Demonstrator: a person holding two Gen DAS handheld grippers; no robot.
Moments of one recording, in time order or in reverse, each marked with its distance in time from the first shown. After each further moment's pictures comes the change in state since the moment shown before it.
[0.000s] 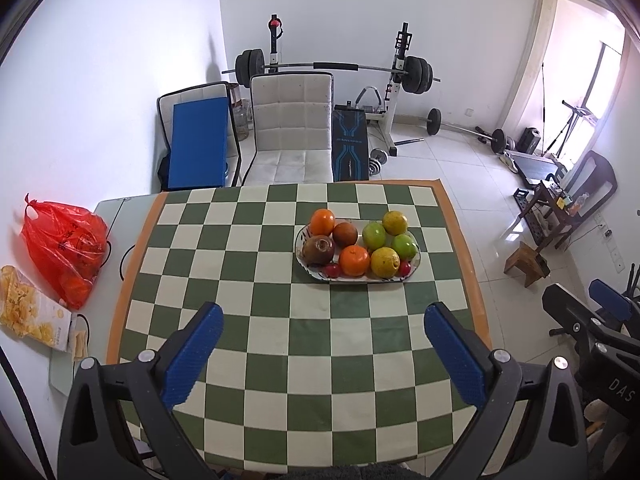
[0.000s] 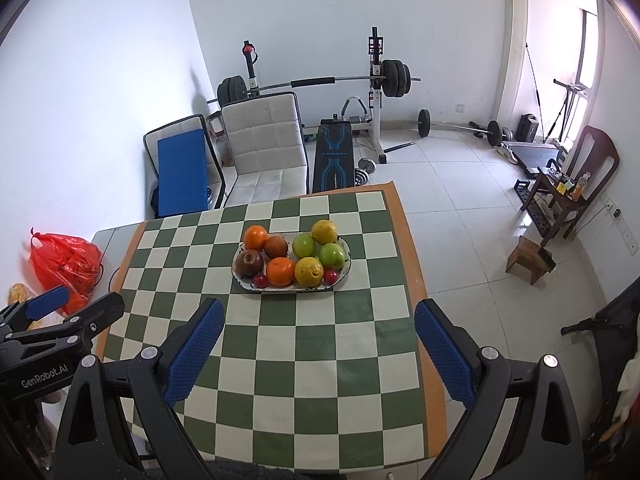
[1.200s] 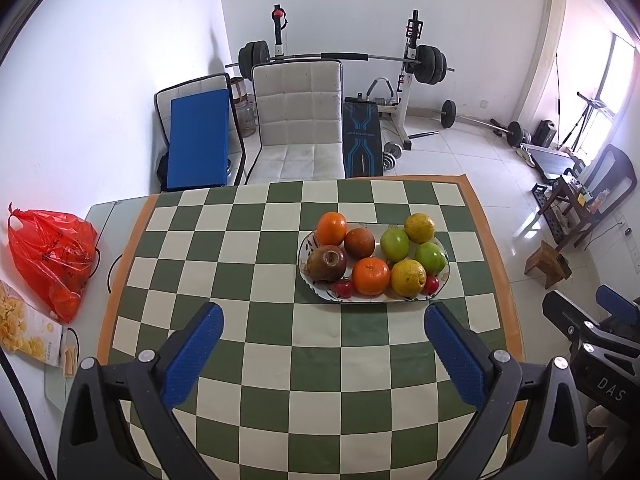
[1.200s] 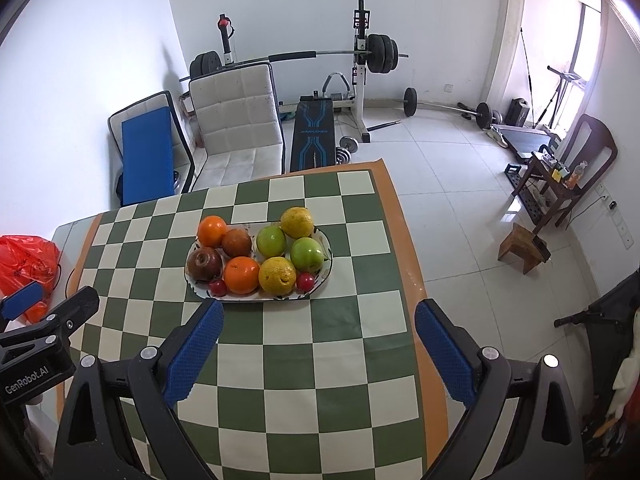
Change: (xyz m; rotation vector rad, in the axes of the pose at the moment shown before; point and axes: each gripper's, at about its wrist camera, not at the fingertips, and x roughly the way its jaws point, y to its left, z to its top) left arm 0.091 -0.001 0.022 0.008 0.016 0.046; right arm 0.150 -0.020 0.016 0.005 0.073 -0.070
